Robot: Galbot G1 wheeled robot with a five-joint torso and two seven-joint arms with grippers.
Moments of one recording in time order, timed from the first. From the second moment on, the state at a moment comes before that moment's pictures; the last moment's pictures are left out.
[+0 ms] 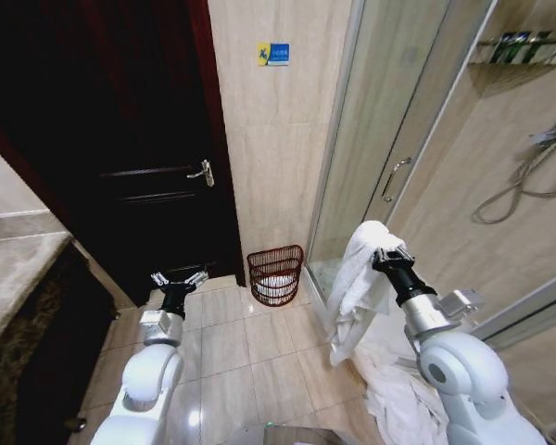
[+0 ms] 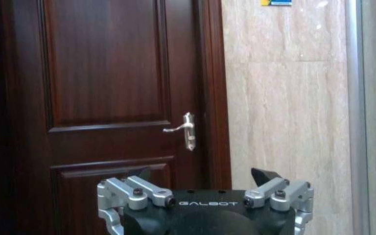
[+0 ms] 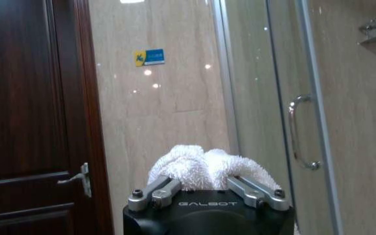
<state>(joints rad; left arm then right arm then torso) 1.51 -1.37 -0.62 -2.20 -0.14 0.11 -0.15 -1.38 1.17 0.62 2.41 0.58 -0.33 0.12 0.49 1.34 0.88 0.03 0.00</state>
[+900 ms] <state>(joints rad) 1.51 -1.39 -0.59 -2.18 -0.14 0.09 -0.15 -1.37 1.19 0.60 2.35 0.55 -0.32 0.05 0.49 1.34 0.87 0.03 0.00</state>
